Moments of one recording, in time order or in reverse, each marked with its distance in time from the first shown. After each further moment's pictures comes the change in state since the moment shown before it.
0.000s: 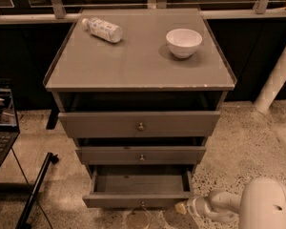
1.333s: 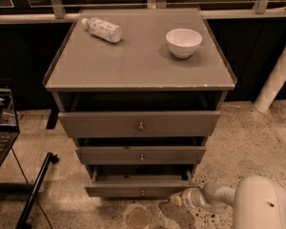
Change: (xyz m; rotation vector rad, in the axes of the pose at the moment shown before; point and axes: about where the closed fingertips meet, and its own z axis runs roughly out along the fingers) arm -0.045 0.000 0.019 -0.021 -0.046 -0.117
